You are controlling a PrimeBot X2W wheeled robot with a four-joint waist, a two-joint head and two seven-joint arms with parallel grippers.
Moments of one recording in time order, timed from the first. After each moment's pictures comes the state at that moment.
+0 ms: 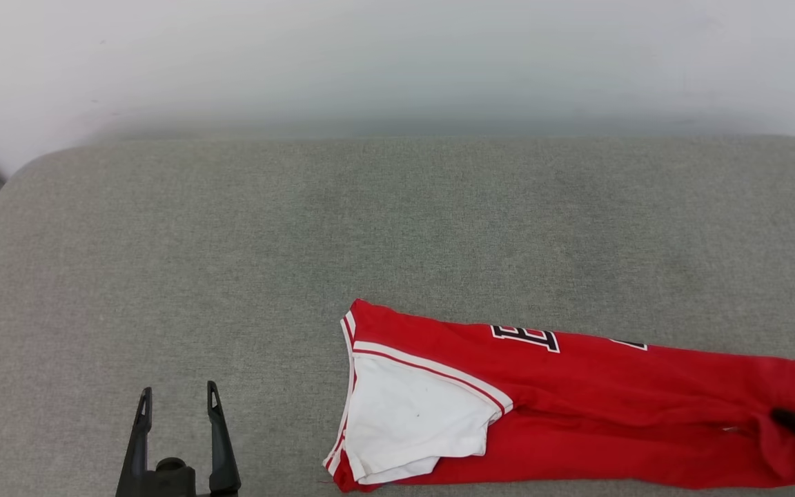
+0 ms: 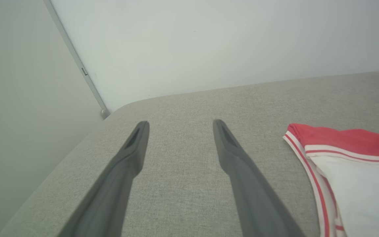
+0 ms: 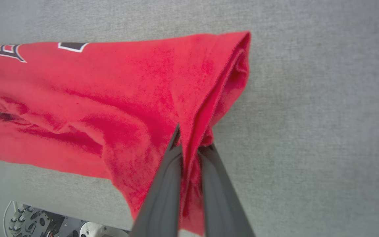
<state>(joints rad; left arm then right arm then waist) 0.18 0.19 -0.19 -0.07 -0.04 0.40 -0.26 -0.23 -0.77 0.38 0.47 1.07 0.13 0.51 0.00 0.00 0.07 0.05</state>
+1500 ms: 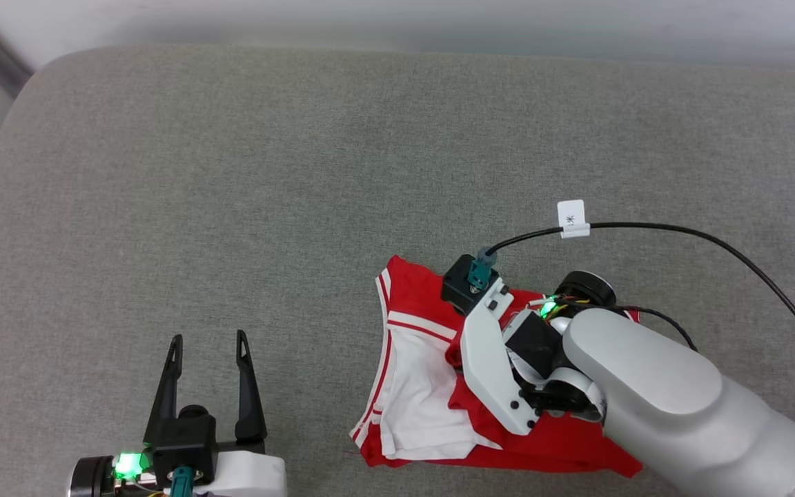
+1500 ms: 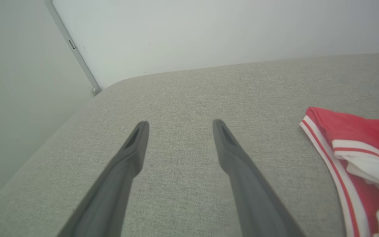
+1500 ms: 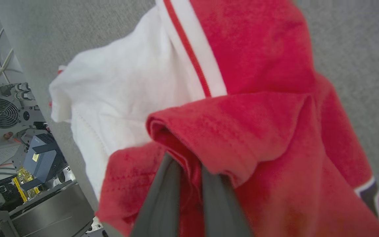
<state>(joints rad) 0.05 0.11 -0.17 -0.01 -0.02 0.29 -0.26 -0.83 -0.29 1.09 0.46 0.82 0.13 0.72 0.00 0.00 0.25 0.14</state>
